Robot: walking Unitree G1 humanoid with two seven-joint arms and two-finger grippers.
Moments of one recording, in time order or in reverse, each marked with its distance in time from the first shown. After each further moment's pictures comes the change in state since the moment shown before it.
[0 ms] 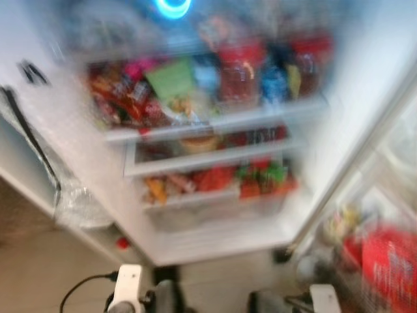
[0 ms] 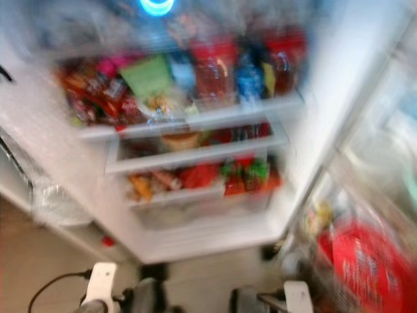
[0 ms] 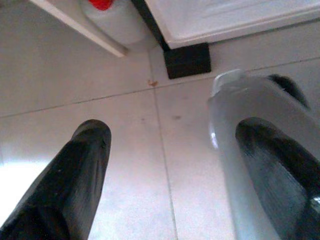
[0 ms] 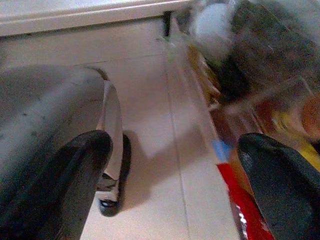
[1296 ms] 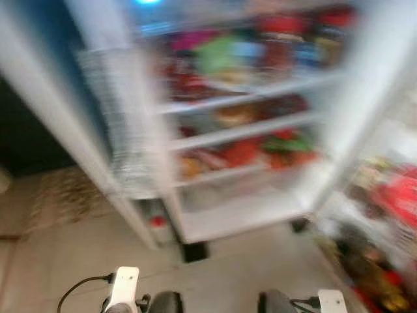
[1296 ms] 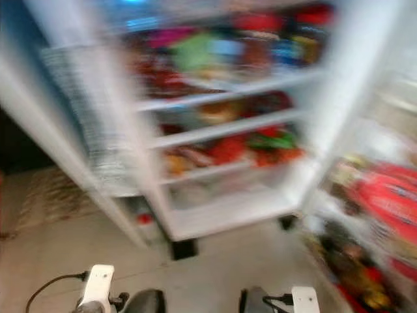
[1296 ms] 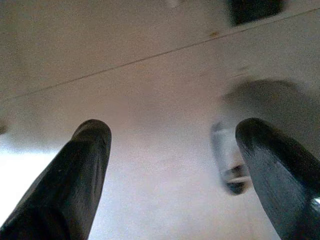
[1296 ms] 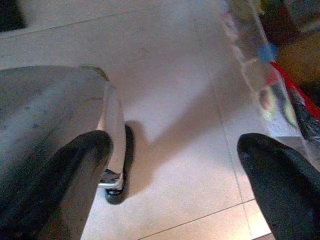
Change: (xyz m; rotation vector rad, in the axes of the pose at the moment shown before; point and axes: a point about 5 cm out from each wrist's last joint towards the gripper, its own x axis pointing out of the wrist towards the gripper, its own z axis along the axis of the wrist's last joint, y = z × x) left arm -0.002 0.024 -0.009 0.022 0.056 0.053; right arm -0.001 0.000 -0.005 0.036 0.015 -0.040
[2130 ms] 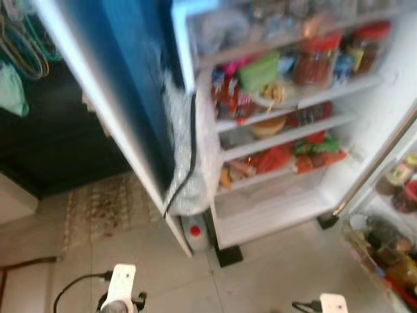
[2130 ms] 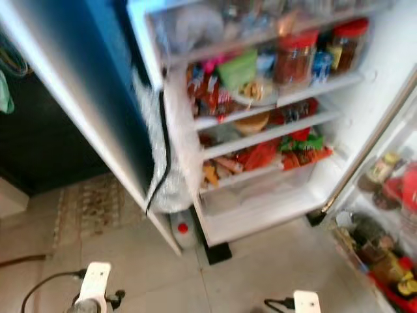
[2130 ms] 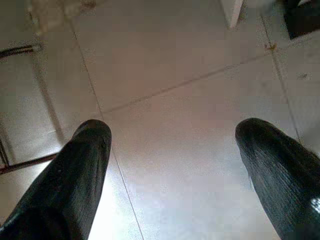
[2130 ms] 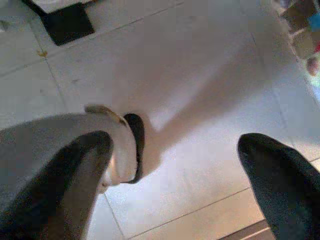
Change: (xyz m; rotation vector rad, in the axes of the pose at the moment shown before) left arm 0.002 -0.004 0.015 0.006 -0.043 -0.014; right arm -0.002 0.001 -0.007 0.048 0.016 0.003
